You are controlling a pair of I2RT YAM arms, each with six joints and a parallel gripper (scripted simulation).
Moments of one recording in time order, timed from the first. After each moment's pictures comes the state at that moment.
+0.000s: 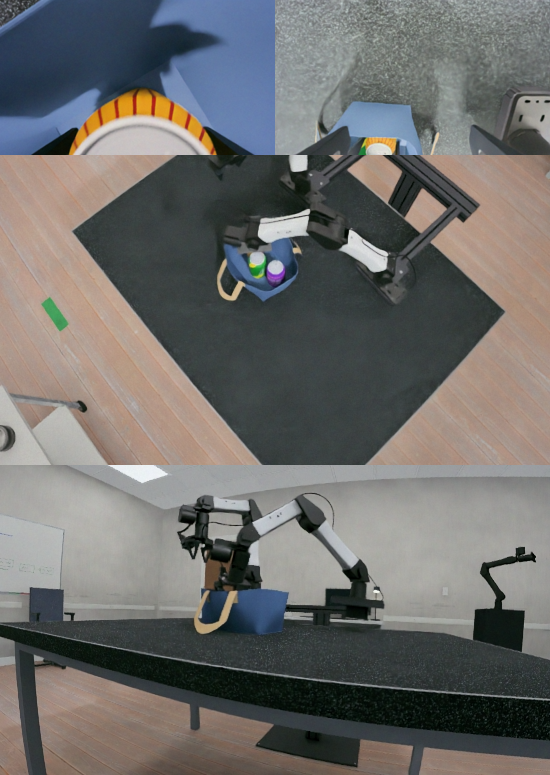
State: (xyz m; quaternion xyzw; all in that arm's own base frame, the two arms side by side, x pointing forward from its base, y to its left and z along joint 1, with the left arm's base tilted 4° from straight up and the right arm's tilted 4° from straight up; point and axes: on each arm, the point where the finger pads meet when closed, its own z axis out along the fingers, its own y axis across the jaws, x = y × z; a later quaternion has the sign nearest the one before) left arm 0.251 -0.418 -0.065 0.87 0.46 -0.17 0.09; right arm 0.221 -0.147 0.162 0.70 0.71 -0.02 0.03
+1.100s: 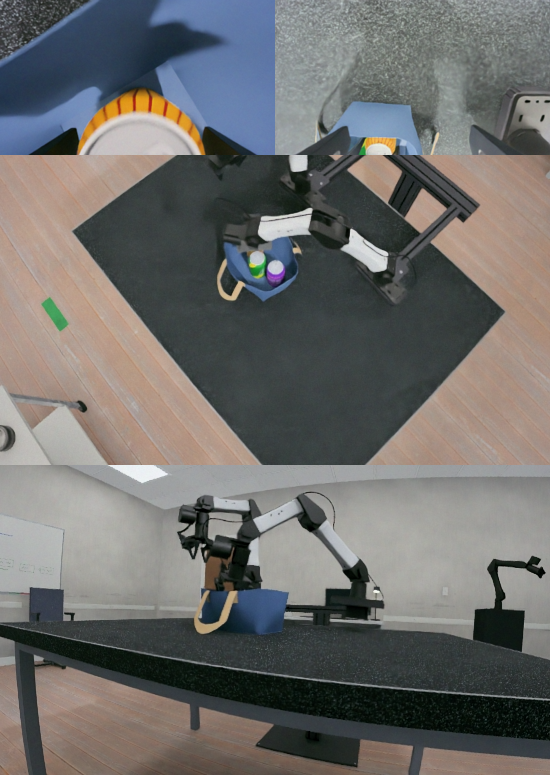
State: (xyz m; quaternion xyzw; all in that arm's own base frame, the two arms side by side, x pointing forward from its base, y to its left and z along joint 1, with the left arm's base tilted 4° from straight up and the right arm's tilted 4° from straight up) left arm 0.250 -0.418 -0.052 0.87 0.46 -0.17 0.08; right arm 0.221 -0.147 0.162 0.70 0.71 -0.02 0.03
